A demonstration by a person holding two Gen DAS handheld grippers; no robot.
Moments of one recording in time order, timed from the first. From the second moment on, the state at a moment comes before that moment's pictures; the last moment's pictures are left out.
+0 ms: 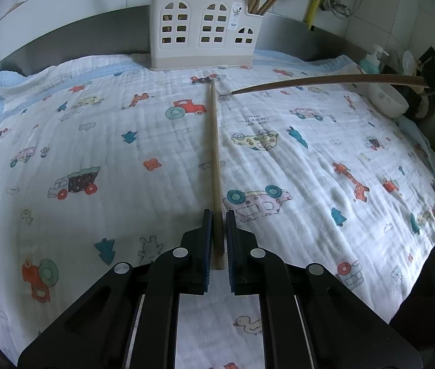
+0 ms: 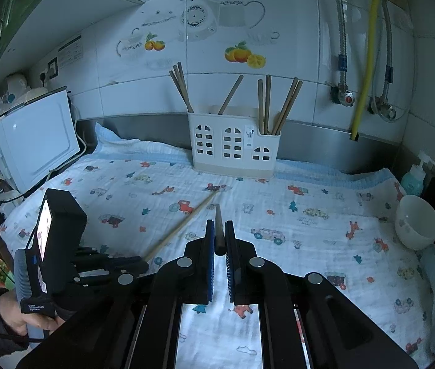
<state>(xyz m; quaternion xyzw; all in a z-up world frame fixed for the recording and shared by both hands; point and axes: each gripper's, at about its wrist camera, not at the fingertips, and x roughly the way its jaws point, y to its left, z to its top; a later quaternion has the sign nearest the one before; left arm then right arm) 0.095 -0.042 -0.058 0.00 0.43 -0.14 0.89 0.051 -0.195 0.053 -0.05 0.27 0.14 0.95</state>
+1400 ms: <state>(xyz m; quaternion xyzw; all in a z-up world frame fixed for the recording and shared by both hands) 0.117 -0.025 0.087 0.01 0.26 -0.21 0.94 0.118 -0.202 0.183 -0.06 0.23 0.20 0.95</state>
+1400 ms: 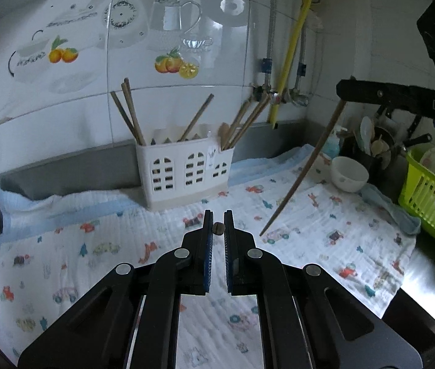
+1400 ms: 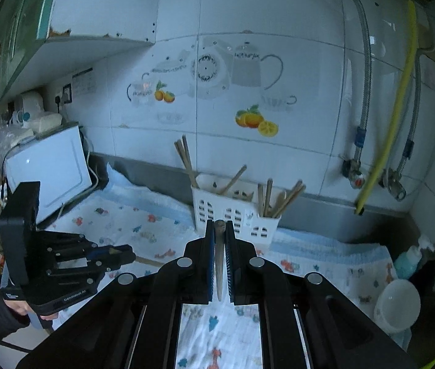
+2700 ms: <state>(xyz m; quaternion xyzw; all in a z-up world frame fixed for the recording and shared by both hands) 0.100 0.016 -0.049 0.05 0.44 -0.20 0.88 0.126 -0.186 0.220 -0.08 0.18 0.21 0.96</state>
